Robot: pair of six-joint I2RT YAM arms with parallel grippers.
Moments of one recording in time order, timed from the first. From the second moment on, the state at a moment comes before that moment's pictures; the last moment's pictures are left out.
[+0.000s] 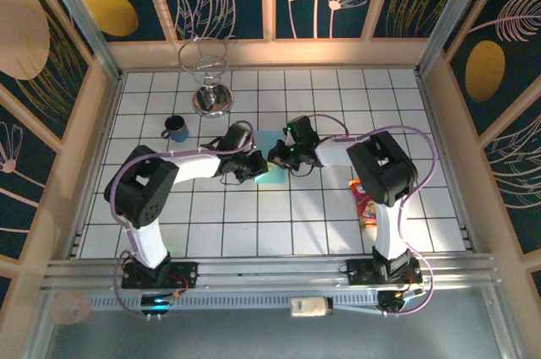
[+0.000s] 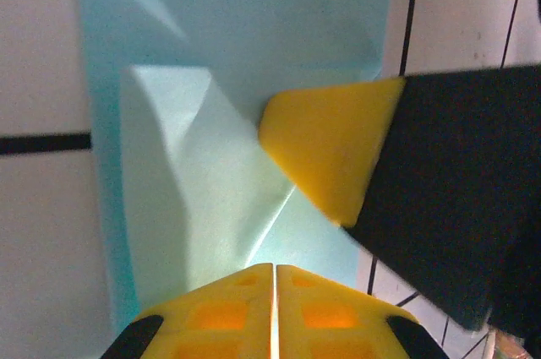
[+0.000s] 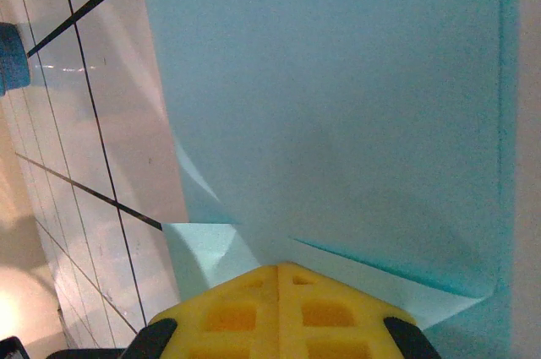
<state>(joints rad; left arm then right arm) -0.60 1.83 0.97 -0.10 0.38 -0.88 0.59 2.00 1.06 0.05 -0.47 0.89</state>
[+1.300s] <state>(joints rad) -0.60 1.76 0.87 -0.19 0.33 -0.62 0.58 2.00 1.07 0.04 -0.49 0.88</state>
